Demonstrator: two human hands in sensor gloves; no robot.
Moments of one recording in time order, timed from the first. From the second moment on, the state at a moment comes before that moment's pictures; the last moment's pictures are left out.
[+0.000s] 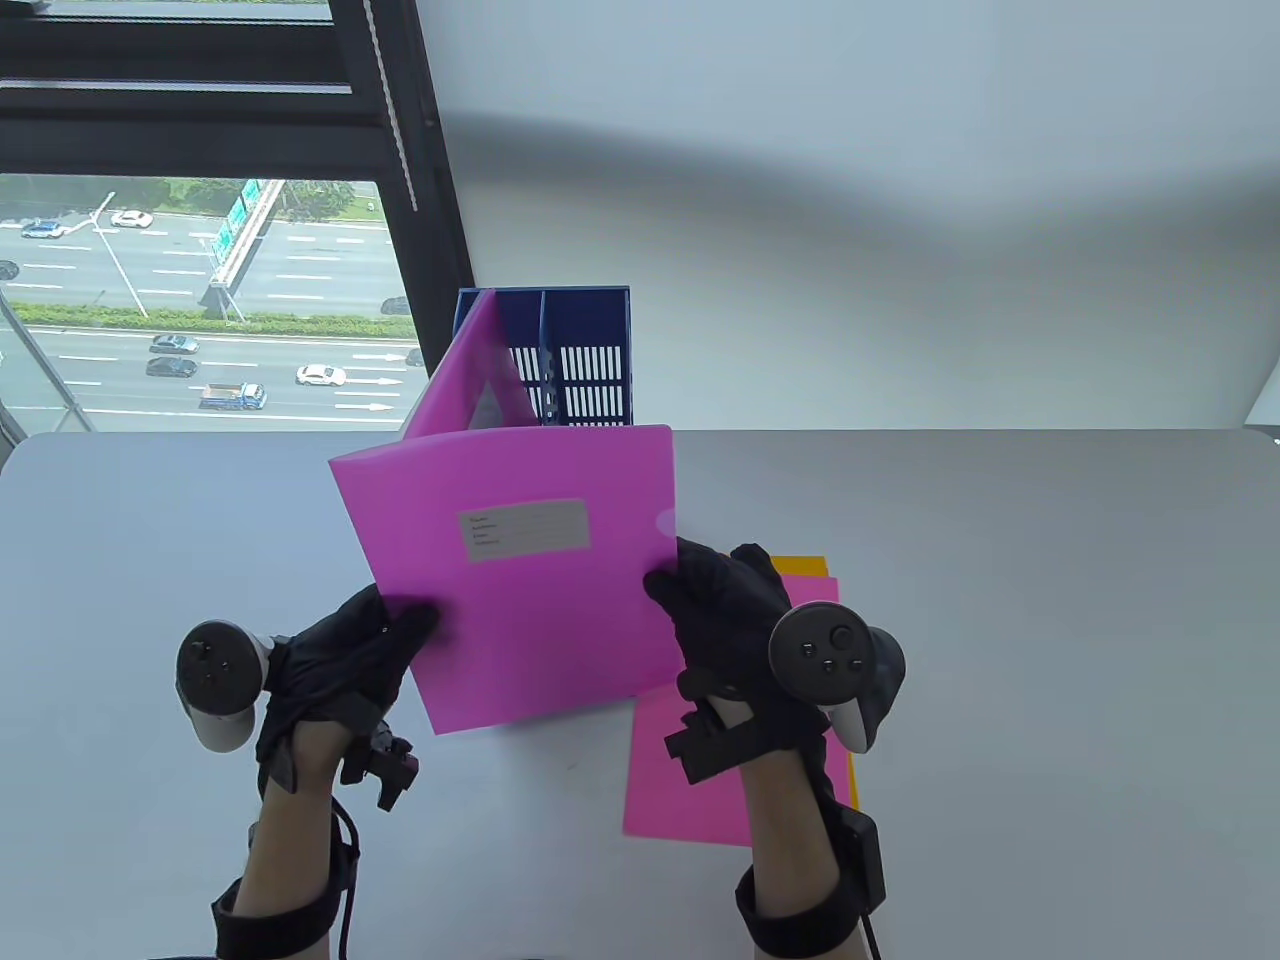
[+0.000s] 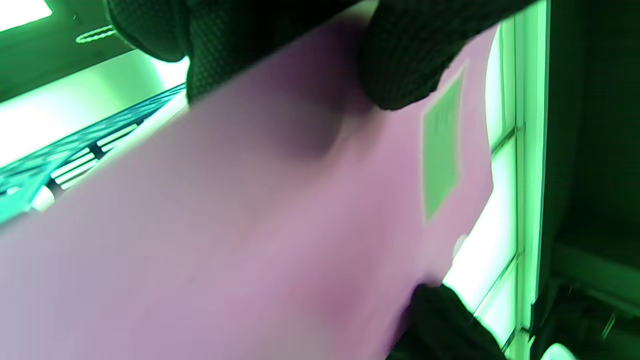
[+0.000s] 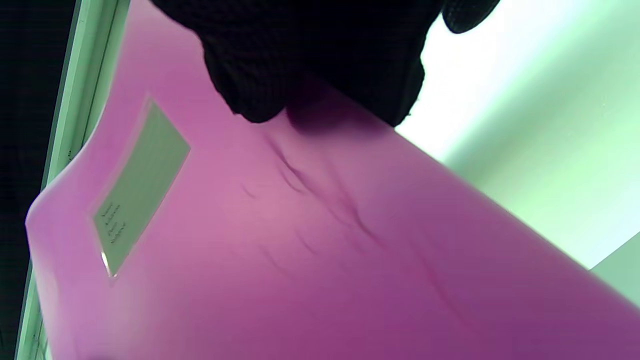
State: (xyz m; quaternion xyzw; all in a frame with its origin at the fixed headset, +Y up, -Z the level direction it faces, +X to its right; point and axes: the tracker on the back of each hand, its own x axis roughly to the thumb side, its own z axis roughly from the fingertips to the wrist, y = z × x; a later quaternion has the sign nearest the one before) left_hand -0.301 -0.635 -0.352 0.15 -0.27 0.48 0.82; right_hand 0.083 -0.607 -0.344 0.13 -0.22 0.85 0.46
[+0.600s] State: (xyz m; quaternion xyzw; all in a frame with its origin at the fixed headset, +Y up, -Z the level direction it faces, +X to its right) left_hand -0.303 -0.586 -0.306 0.31 -0.26 0.43 0.81; right_hand 0.094 -0.600 -0.325 0.08 -0.34 0.81 0.47
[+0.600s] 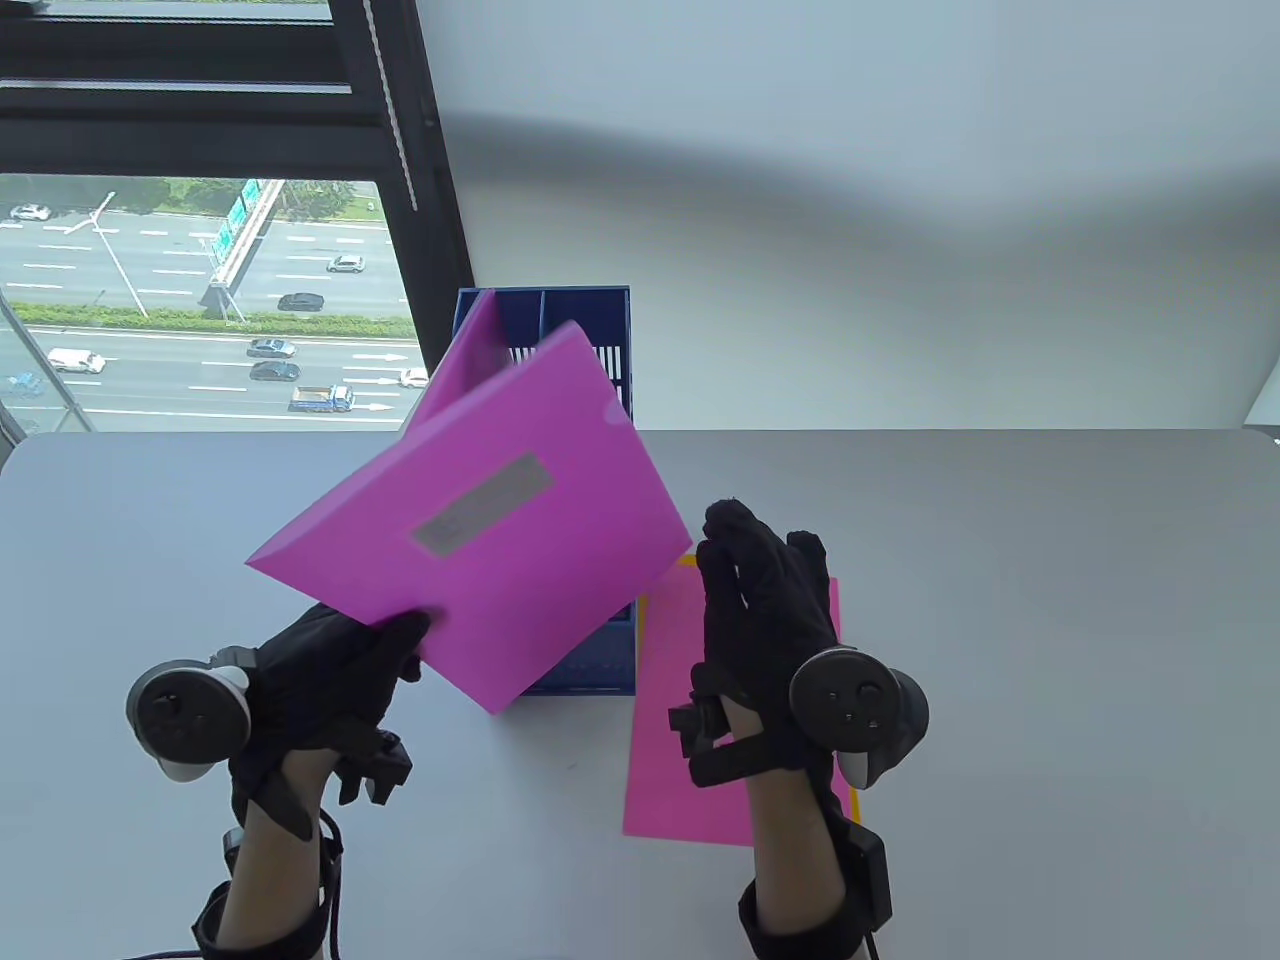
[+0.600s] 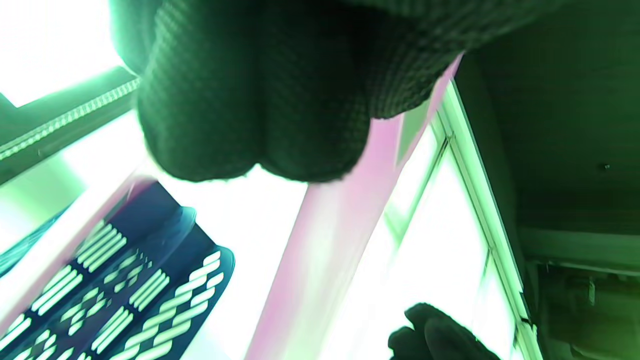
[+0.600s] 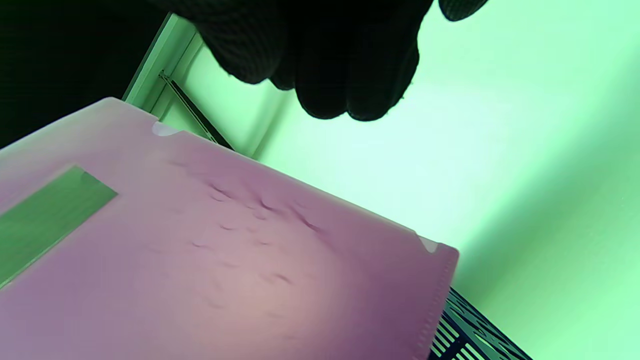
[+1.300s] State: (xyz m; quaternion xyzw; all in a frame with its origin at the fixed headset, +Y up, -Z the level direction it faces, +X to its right) left_hand -0.280 -0.626 -0.325 0.36 -0.10 0.35 0.86; right_hand 0.087 -0.603 -0.329 0.09 -0.32 0.82 0.47
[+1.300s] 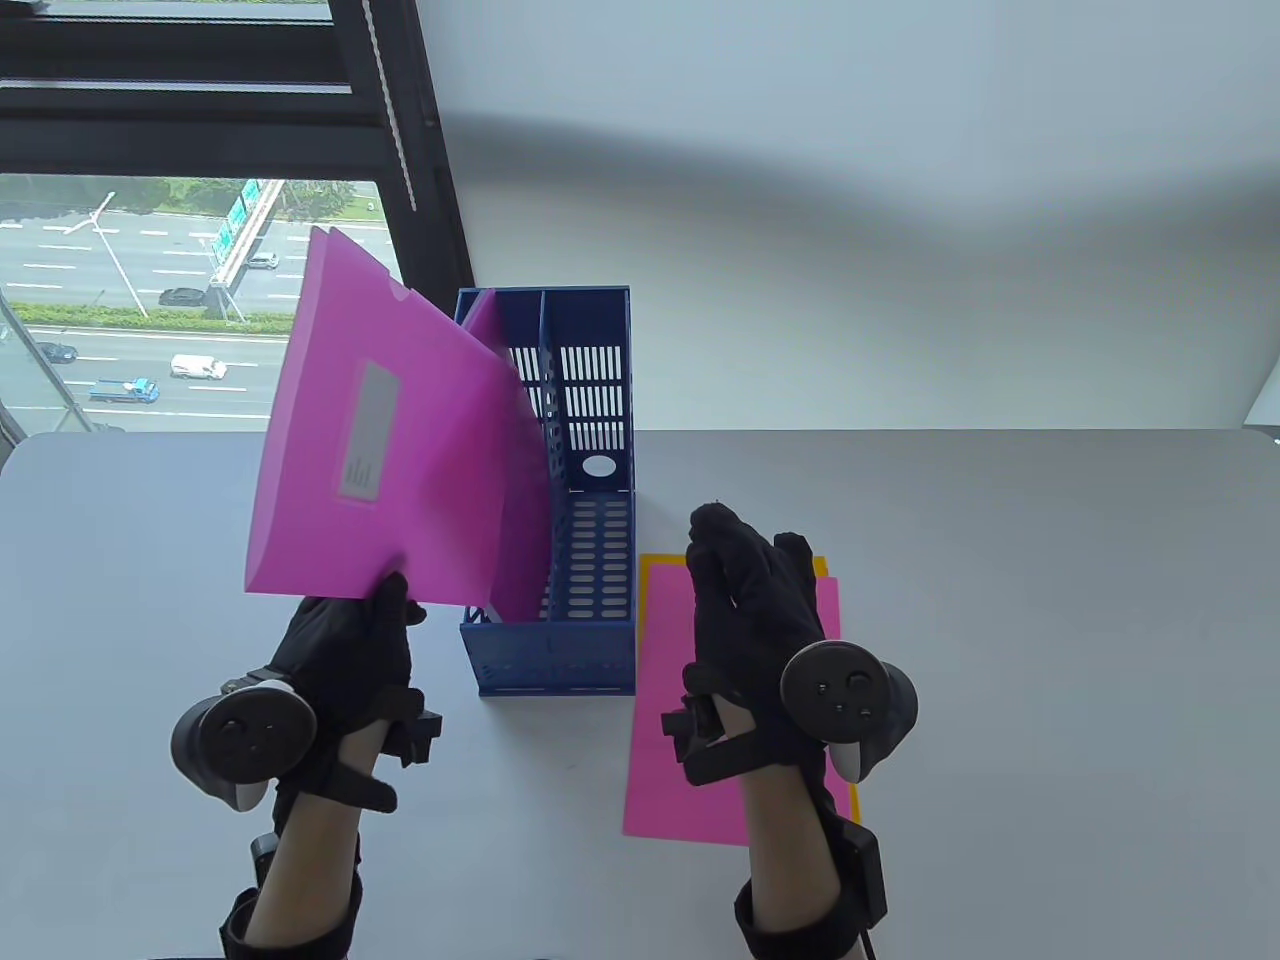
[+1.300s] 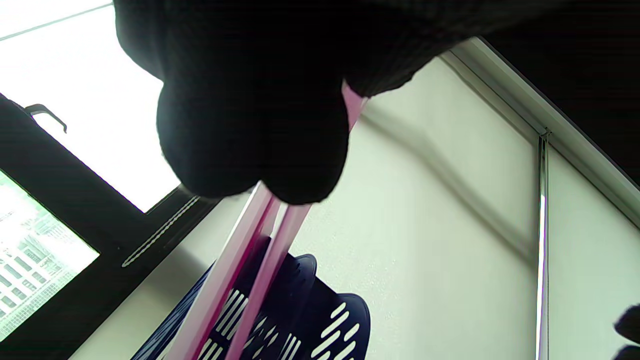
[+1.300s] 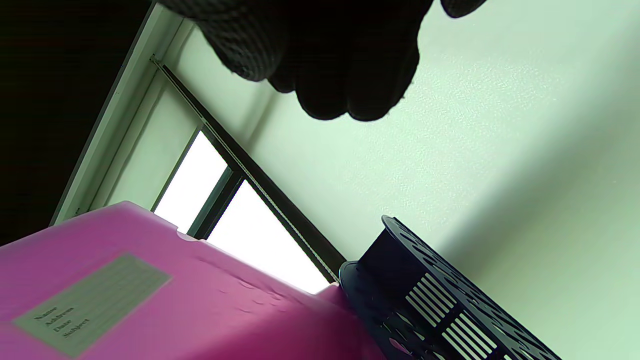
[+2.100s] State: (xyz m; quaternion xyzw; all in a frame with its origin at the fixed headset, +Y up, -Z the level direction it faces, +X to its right) left_hand -0.275 -0.644 -0.341 0.31 -0.12 0.22 0.92; right_hand 0.064 -0.628 -0.353 0.06 -0.24 0.94 0.25
